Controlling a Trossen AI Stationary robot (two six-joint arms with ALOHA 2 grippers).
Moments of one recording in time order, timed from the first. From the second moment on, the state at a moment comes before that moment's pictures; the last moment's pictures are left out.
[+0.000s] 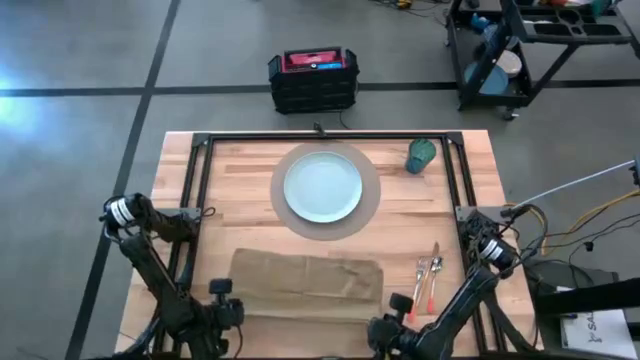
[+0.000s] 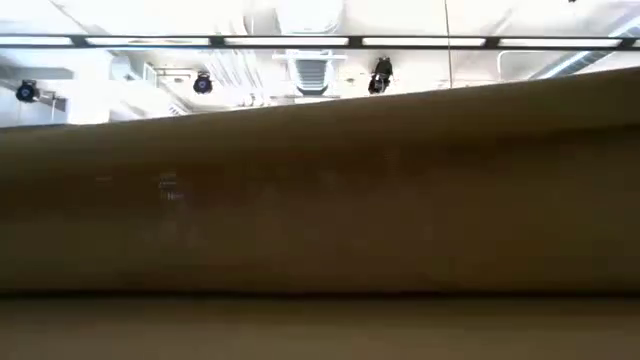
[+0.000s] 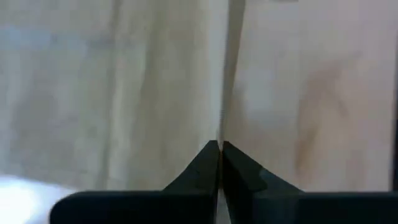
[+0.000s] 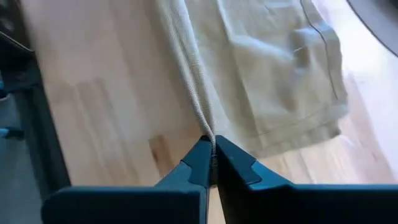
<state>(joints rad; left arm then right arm) -1.09 1.70 1.10 -0.90 -0.30 -1.08 0.90 2.16 1.78 -1.19 0.52 1.20</state>
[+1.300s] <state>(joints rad) -0.89 1.64 1.04 -1.27 -0.57 -0.89 0.68 2.12 1.67 -1.47 0.60 1.05</state>
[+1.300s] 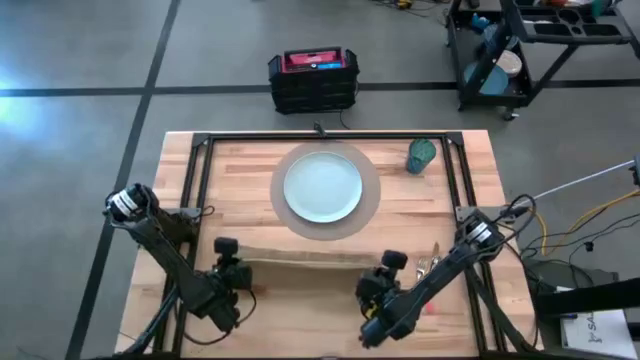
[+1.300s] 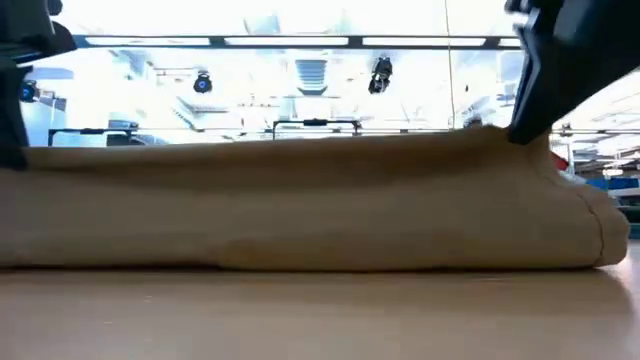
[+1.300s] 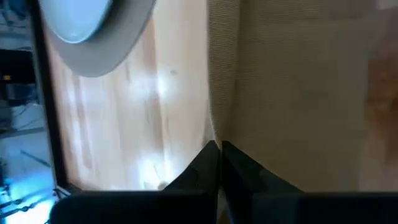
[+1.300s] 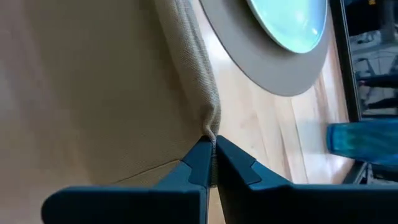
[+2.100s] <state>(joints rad) -0.87 1.63 0.89 -1.13 -0.67 -0.90 0.61 2.12 1.53 -1.31 0.60 1.13</state>
